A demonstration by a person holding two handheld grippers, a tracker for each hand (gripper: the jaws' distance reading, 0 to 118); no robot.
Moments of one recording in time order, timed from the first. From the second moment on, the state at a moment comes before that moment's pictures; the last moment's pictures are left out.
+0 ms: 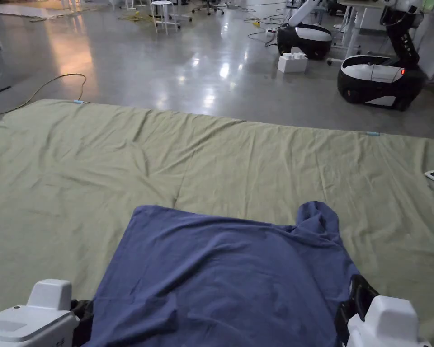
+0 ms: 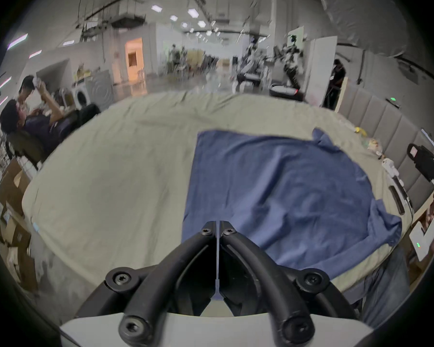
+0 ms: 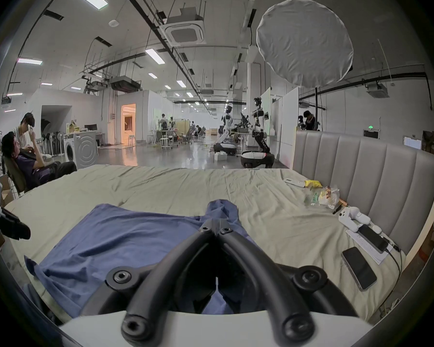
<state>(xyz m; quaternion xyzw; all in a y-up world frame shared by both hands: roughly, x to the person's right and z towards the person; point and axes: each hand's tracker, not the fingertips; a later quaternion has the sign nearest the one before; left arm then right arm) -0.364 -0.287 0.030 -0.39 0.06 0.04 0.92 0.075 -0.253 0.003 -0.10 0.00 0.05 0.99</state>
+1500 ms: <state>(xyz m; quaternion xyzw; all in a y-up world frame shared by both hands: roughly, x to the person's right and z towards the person) -0.386 -0.344 0.040 -0.49 0.08 0.07 0.87 0.171 -0.307 0.050 -0.37 -0.04 0.04 0.93</state>
